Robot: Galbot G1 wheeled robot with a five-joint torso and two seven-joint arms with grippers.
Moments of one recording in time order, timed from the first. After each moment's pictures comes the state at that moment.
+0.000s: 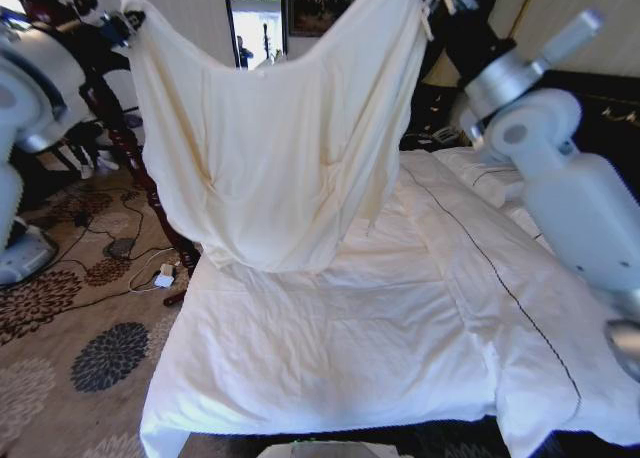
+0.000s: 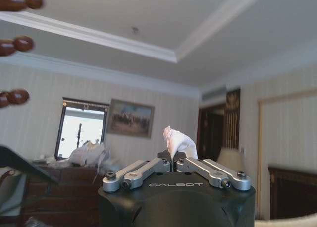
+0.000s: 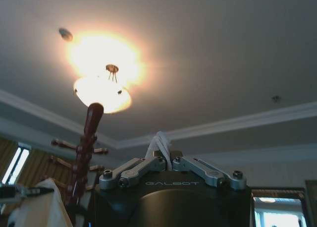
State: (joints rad) left arm 0.08 -0.46 -0.21 -1.91 -1.52 0.46 -0.29; right arm -0.04 0.57 0.00 1.85 1.33 0.01 -0.16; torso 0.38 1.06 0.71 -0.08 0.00
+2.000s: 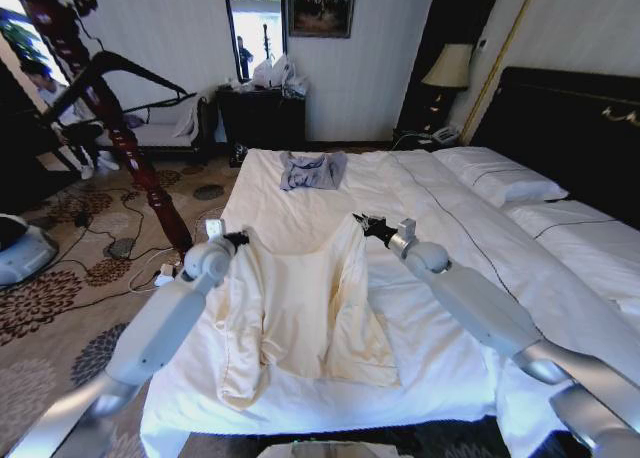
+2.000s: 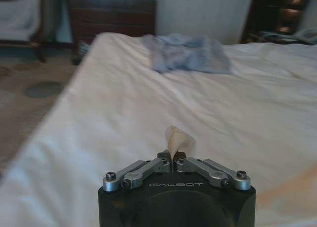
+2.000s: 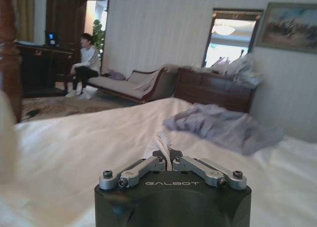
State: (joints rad) left arm 0.63 -1.02 -0.04 -1.72 -0.97 0.62 -0.50; right arm -0.47 0.84 -0.21 1.41 0.69 -0.03 -0.14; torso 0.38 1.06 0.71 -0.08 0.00
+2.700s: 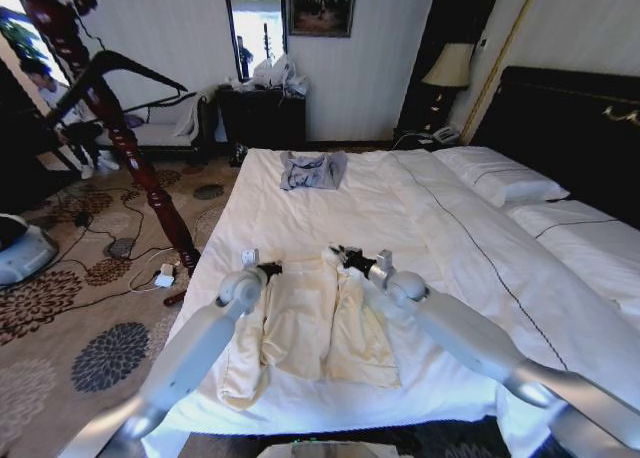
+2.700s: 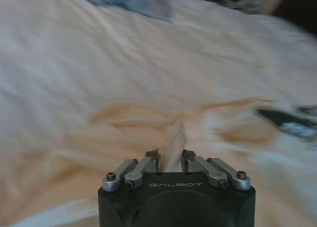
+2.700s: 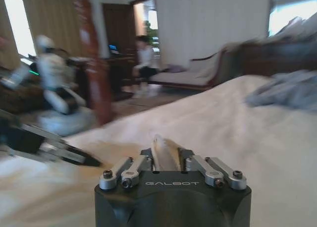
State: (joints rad) left arm 0.80 -1.04 -0.03 -1.91 -1.23 0.72 -0.53; right arm -0.59 0.75 -0.27 1.64 0.94 -0.09 -0.30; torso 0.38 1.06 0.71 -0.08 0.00
